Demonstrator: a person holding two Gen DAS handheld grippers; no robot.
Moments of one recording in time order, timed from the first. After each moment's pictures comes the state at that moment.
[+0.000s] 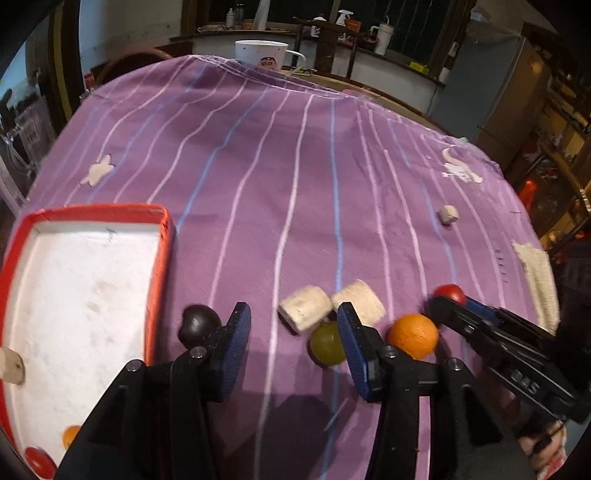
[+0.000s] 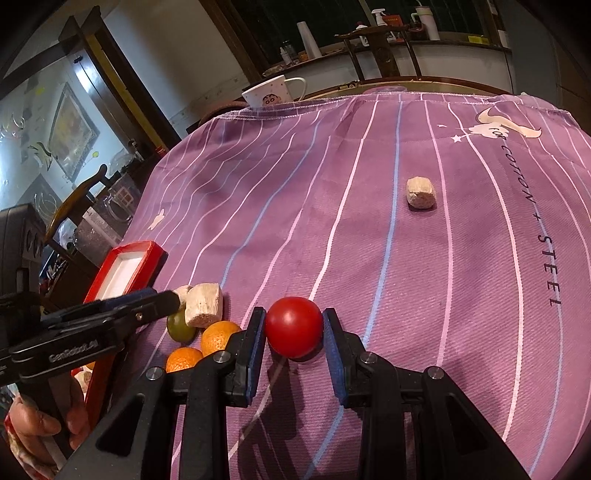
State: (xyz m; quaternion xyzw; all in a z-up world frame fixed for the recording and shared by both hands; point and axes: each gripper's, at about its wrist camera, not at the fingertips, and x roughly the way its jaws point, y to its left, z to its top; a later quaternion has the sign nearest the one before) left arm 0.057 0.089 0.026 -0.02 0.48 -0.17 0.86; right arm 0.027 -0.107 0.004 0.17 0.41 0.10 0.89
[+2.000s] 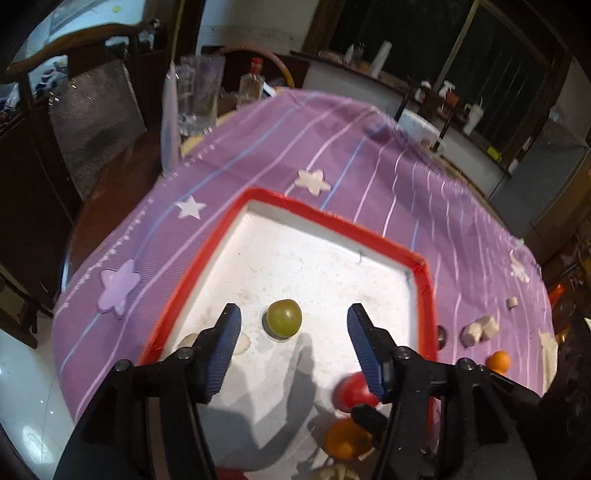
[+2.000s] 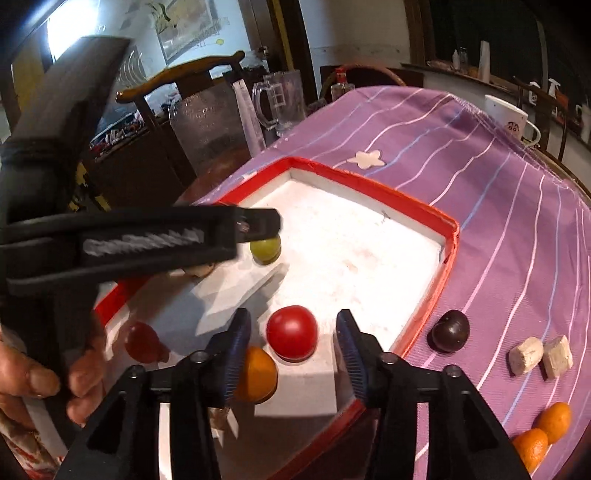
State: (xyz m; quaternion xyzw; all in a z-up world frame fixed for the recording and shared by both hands) left arm 0.043 0.305 0.055 -0.14 0.43 -0.03 0.89; right arm 0.042 0.172 0.029 -0.03 0.42 0.28 0.86
